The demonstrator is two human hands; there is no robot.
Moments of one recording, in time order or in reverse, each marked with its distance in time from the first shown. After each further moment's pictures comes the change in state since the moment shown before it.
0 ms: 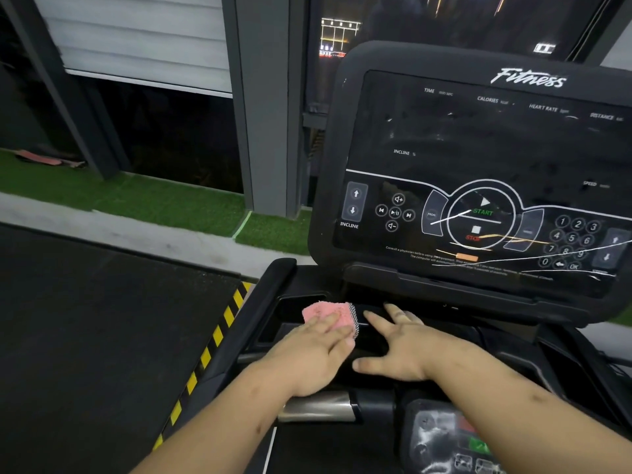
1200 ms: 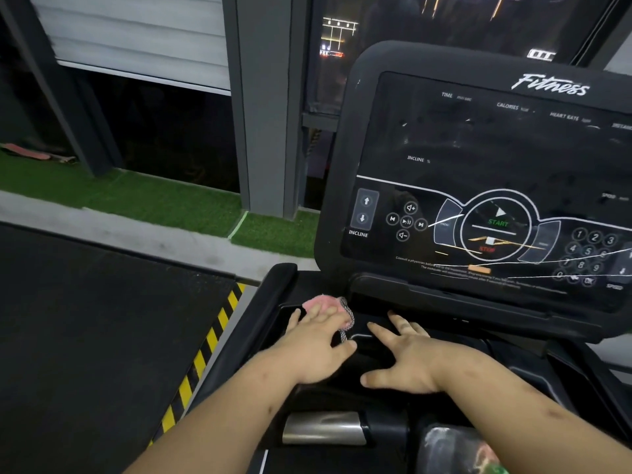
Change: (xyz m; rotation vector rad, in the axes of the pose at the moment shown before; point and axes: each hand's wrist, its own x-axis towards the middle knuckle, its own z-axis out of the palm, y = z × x) left_hand 0.038 -0.022 -0.008 -0.053 0.095 0.019; right_hand 0.008 -0.006 -0.009 0.029 -0.095 0.036
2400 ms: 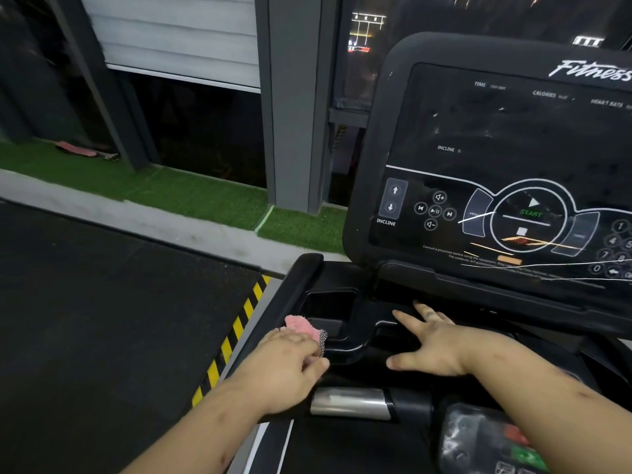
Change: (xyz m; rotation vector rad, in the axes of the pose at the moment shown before) left_hand -0.089 -0.061 0.016 0.153 0.134 -0.054; right_hand 0.001 0.000 -0.001 -0.009 0.005 -0.008
